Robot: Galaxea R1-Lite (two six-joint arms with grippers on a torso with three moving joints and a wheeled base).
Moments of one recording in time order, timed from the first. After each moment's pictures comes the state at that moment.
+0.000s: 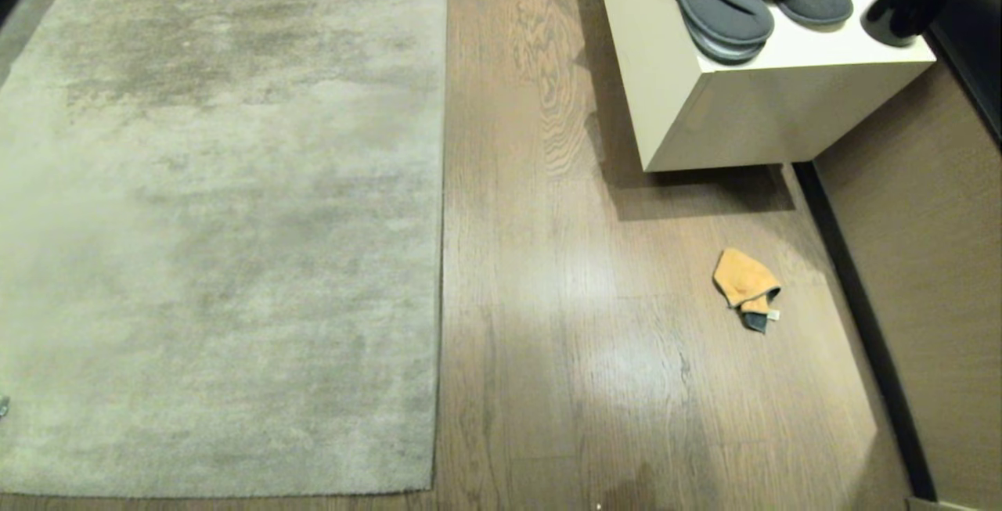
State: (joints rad) left arm 0.00 0.00 0.00 0.00 -0.01 0.01; right arm 0.01 0.00 0.00 -0.02 -0.04 0.09
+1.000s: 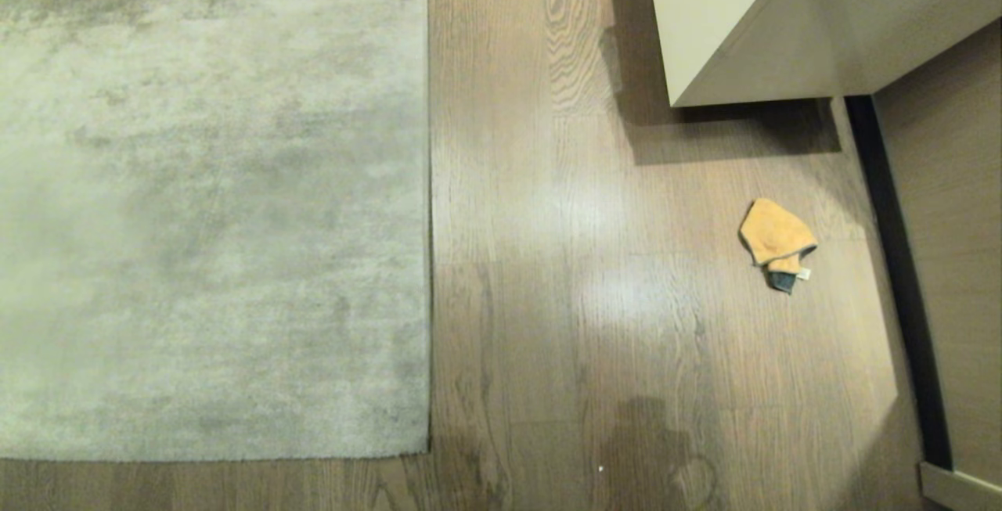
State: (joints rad) left arm 0.00 0.00 0.00 0.00 -0.01 0.01; right arm 0.01 0.00 0.00 -0.02 -0.04 0.09
